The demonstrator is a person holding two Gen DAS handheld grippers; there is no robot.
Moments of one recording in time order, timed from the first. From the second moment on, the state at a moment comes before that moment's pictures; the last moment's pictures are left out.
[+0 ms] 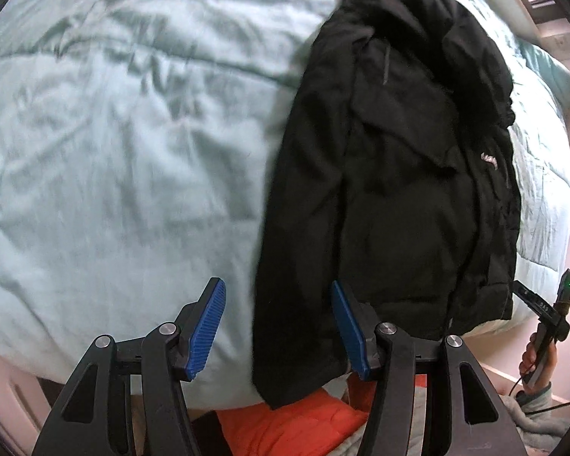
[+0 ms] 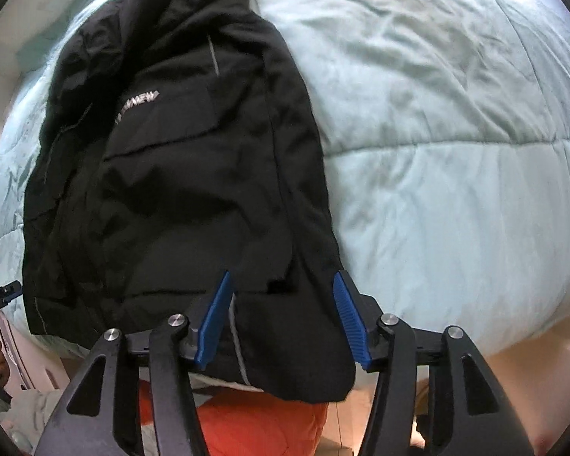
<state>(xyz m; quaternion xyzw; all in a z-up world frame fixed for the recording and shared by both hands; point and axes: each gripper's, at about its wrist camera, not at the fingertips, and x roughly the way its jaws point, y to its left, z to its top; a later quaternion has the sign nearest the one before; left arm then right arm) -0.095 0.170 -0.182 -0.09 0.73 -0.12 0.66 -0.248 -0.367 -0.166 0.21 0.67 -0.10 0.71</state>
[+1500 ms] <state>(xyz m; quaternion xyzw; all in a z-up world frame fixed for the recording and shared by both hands) -0.118 0.133 -0.215 -0.10 0.76 -0.18 0.62 -0.287 -0.355 -0.201 0.24 0.70 -0.04 0.67</state>
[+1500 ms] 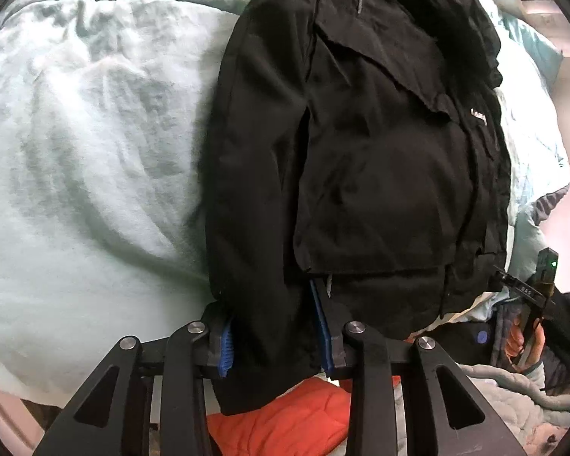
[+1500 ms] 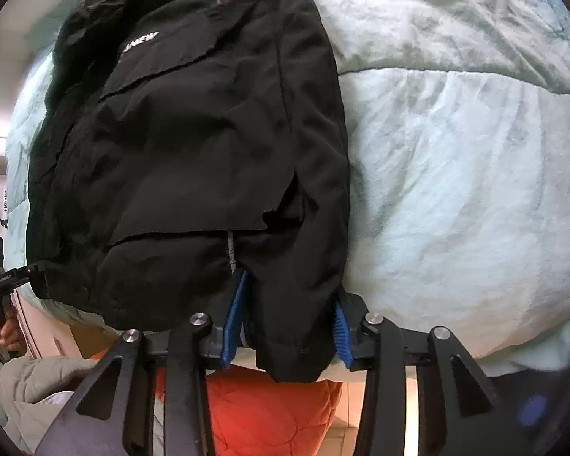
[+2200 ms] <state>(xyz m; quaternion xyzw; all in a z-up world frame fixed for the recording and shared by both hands) -0.106 0.081 -0.225 -0.03 0.79 -0.14 0.59 -0.301 -0.365 -0.196 0.22 0.68 -0.06 0.70</state>
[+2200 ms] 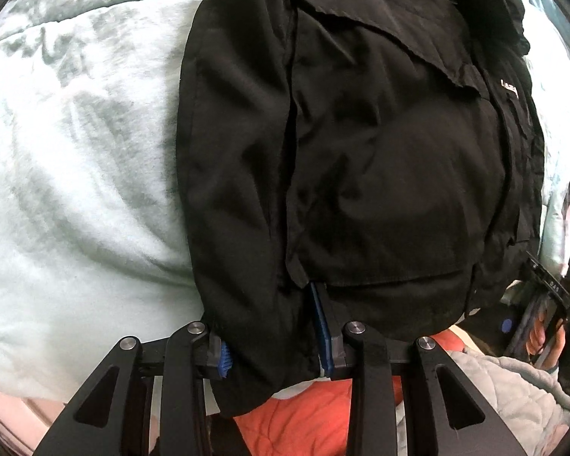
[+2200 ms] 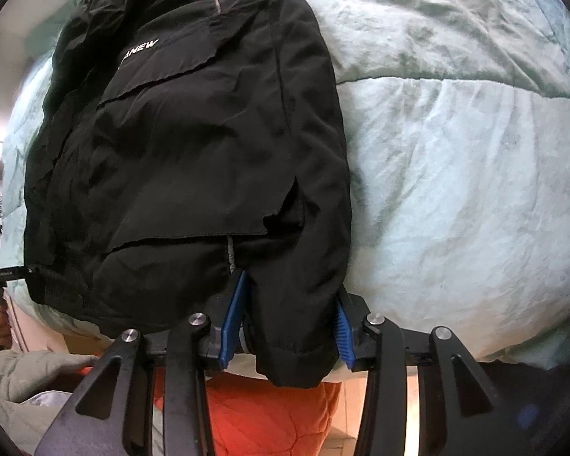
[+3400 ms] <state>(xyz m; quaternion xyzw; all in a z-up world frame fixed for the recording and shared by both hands) -0.132 0.036 -0.221 0.03 0.77 -0.06 0.63 -0.323 -0.340 -0.181 0.15 0.64 0.00 0.75</state>
